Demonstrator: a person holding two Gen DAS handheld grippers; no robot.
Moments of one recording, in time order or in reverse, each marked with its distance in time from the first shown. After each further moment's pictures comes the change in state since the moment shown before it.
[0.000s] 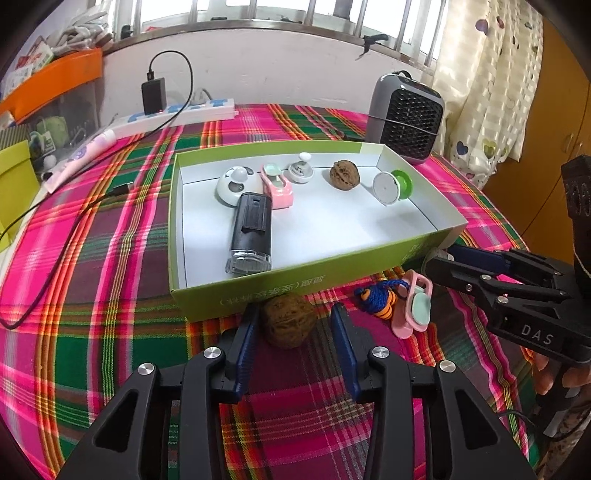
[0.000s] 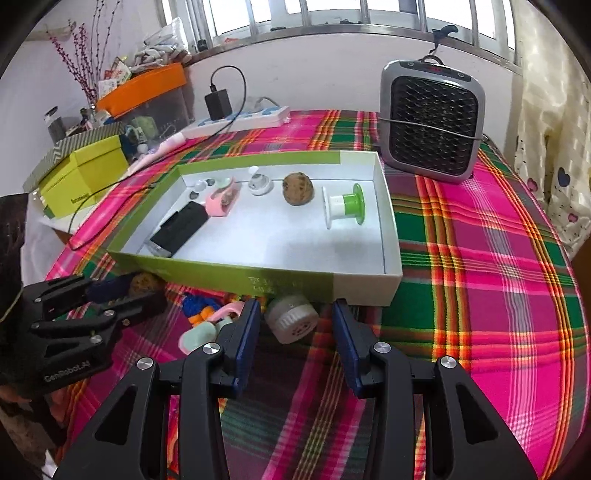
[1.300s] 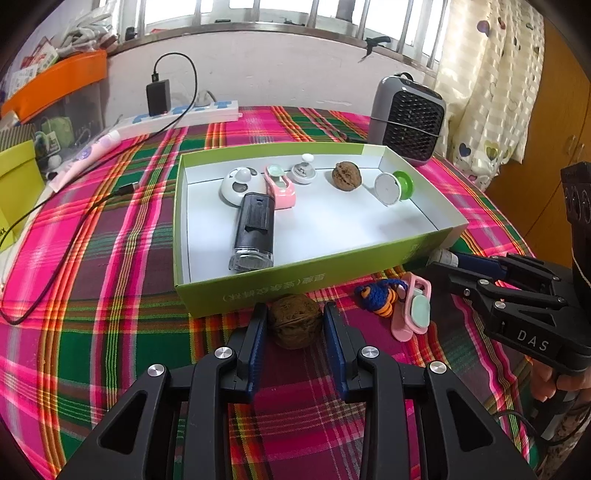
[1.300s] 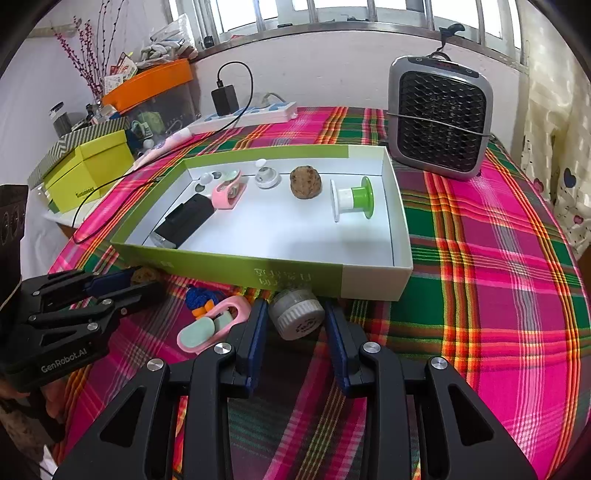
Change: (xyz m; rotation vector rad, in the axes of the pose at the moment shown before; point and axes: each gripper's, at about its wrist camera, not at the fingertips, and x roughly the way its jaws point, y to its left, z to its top) left arm -0.002 0.000 -0.001 0.000 -0.008 0.012; right arm 0.002 0.005 -0.003 -0.022 -0.007 0.022
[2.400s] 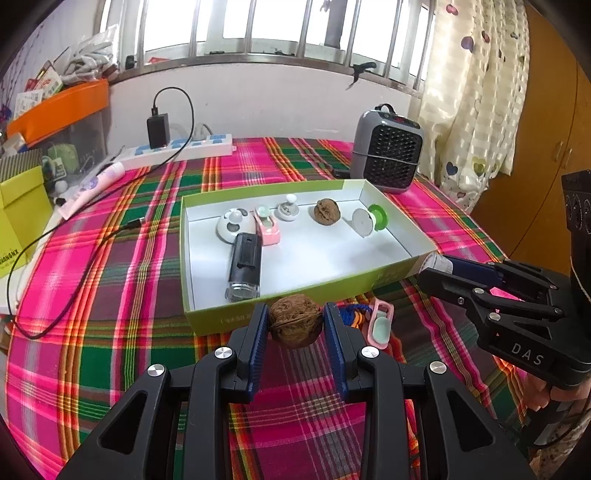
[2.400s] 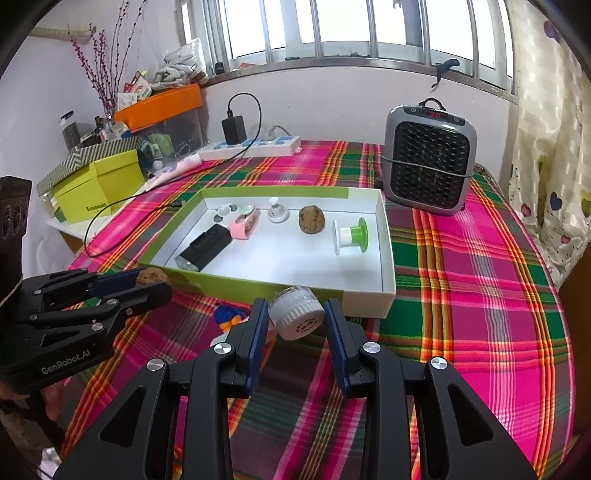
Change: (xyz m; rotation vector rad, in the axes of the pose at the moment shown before) left arm -0.037 -0.011 0.009 0.018 -0.092 -0.009; right arm -0.036 0.012 0.005 -0.024 -0.100 -0.013
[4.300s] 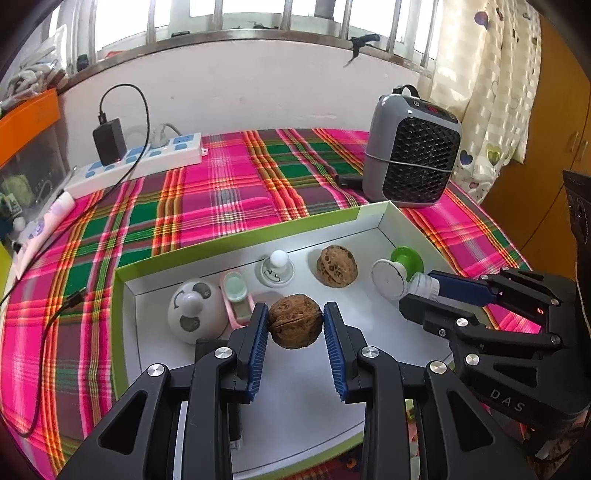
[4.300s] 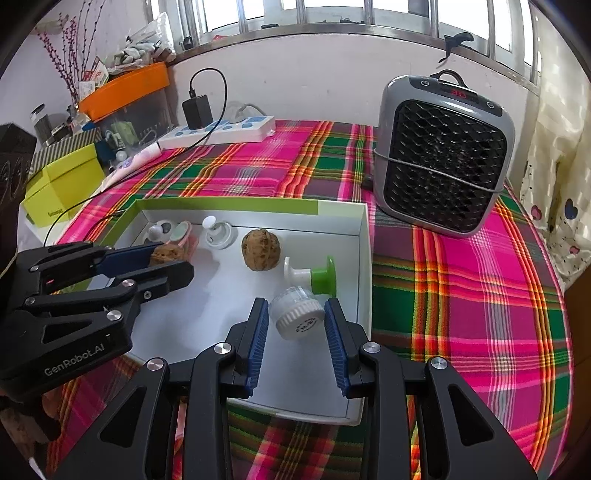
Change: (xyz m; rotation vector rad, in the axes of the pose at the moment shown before) left arm 0.099 -0.010 0.073 0.055 0.088 -0.007; right arm 0.074 -0.040 0.048 -0.007 0.116 -0.036
